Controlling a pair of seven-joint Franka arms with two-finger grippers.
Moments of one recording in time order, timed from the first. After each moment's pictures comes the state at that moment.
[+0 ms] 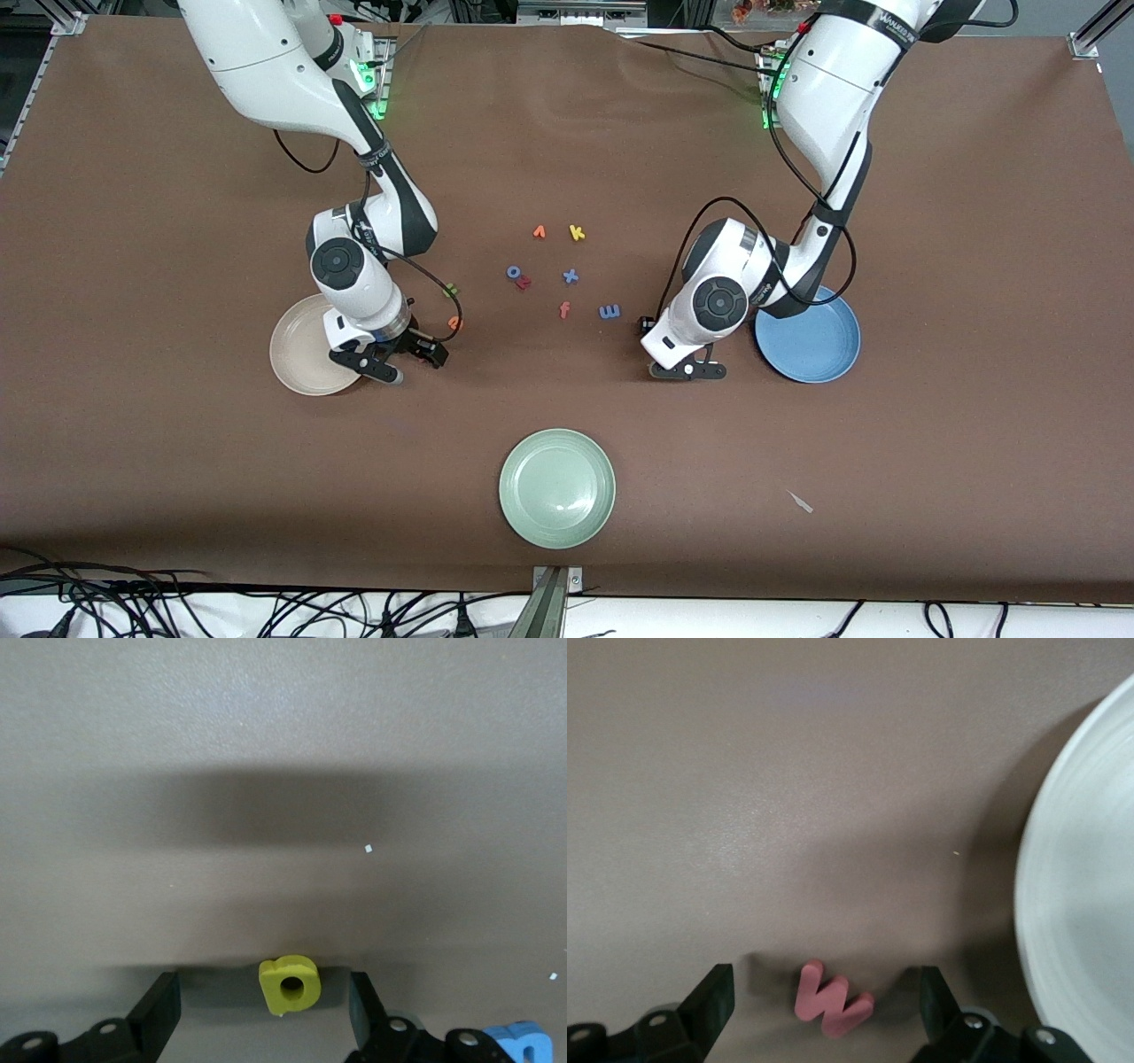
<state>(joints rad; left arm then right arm) -0.43 0.75 -0.07 -1.65 -0.10 2.24 -0.41 0.45 0.64 -0.06 -1.90 0.06 2.67 0.71</state>
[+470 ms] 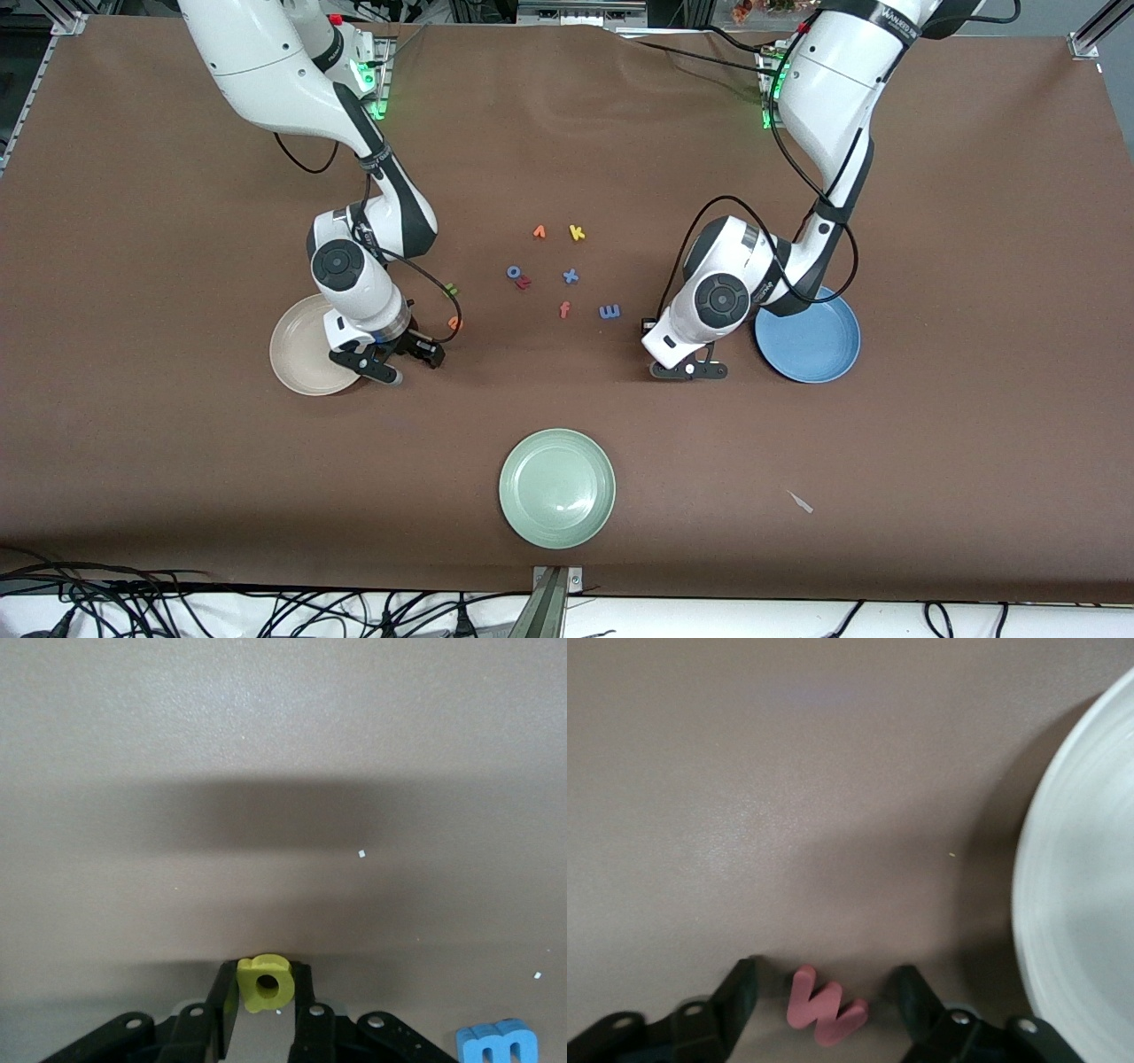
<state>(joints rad) -0.43 0.73 -0.07 -1.65 -0.10 2.24 -0.42 0.44 0.64 -0.06 -1.90 0.06 2.67 0.71</state>
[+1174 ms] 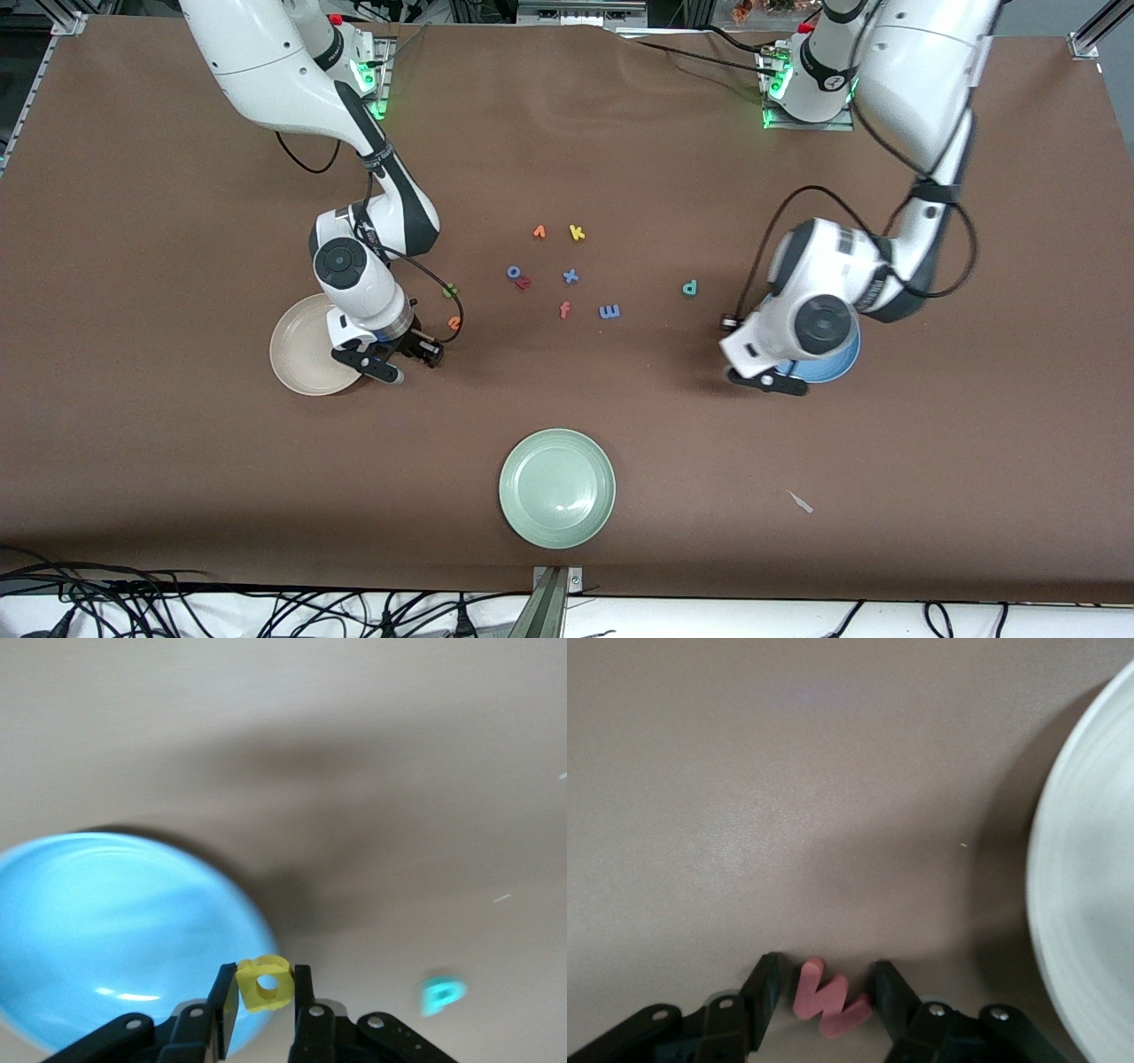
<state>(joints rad) -0.21 0.59 -0.03 -1.64 -0.02 1.92 0.01 0.45 0.64 -0.05 -1.90 0.06 2.68 0.74</state>
